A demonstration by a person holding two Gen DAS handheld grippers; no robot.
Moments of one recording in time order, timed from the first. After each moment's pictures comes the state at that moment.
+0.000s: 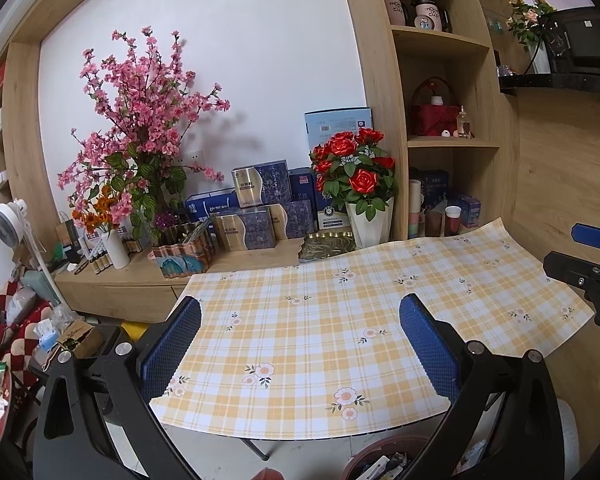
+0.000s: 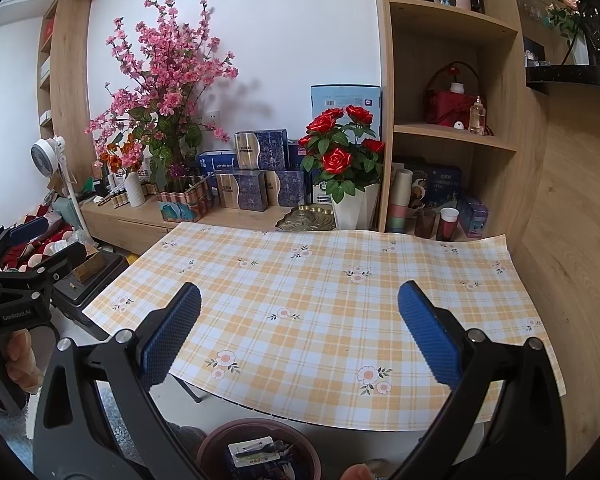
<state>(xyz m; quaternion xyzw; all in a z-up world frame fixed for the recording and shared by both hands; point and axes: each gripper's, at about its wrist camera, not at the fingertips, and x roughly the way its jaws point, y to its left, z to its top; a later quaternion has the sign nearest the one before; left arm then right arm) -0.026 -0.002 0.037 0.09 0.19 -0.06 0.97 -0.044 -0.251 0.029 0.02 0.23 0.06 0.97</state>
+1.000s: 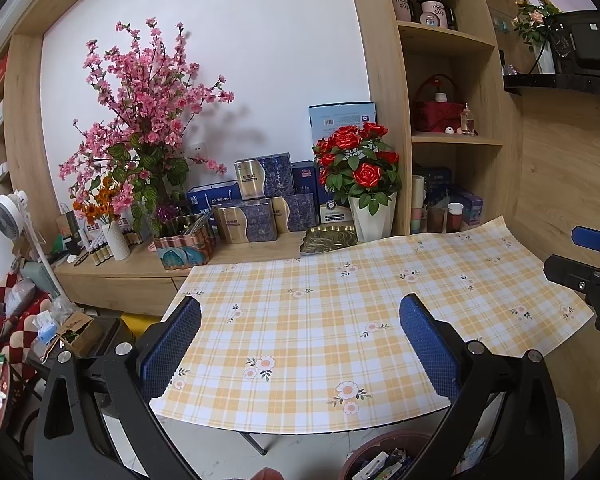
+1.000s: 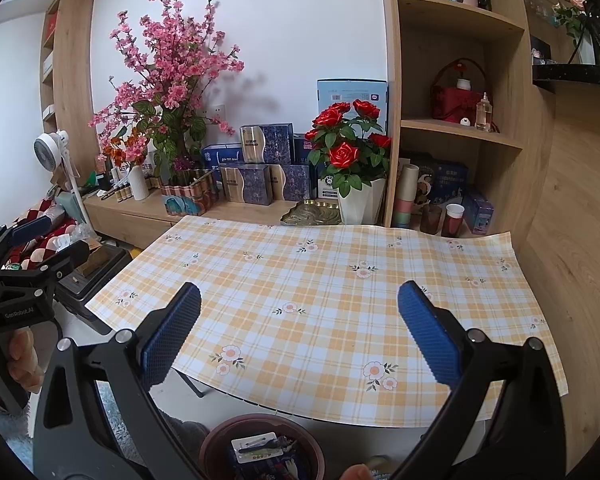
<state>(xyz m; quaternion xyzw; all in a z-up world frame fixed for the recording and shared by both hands) -0.026 0.007 0.031 0.08 0.20 -0.06 0.97 -0.042 -0.243 0.020 0.02 0.24 0.07 0.97</state>
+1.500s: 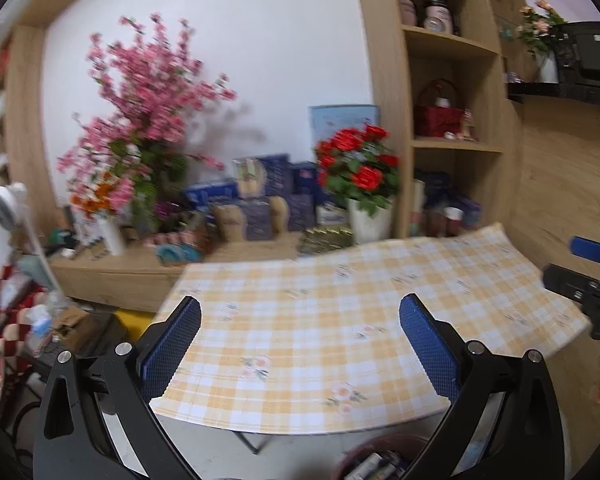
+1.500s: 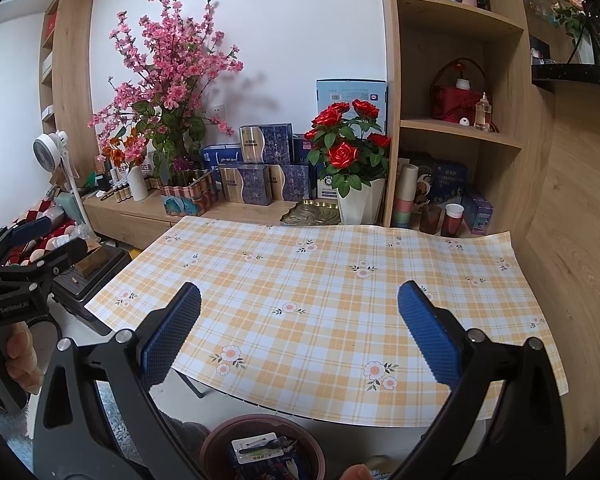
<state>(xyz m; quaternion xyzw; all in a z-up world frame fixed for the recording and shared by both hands) -0.027 0.013 0.032 0.07 0.20 -0.05 0.98 -0.043 -0.244 0.017 0.02 0.24 0.07 0.97</state>
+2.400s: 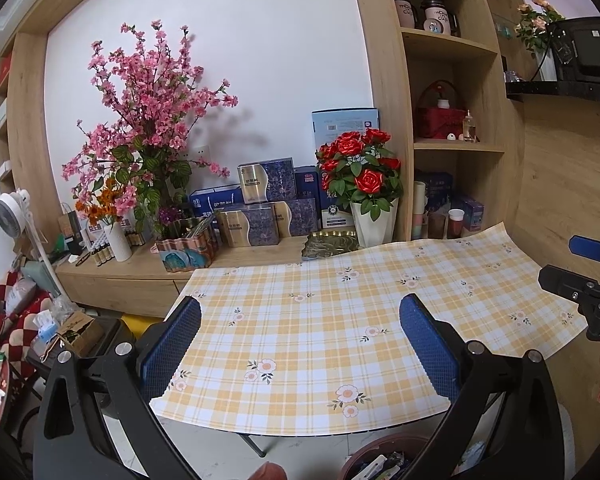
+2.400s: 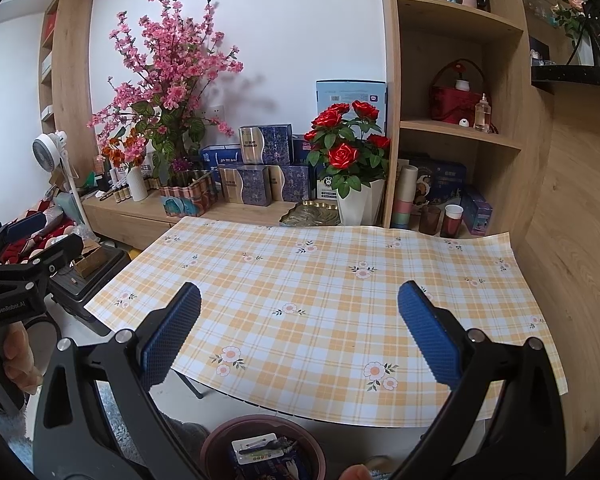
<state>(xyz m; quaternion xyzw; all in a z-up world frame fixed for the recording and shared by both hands) -0.030 0.007 0.039 0.08 0.20 -0.06 0.98 -0.044 -0.244 0.017 0.02 0.24 0.06 0.97</state>
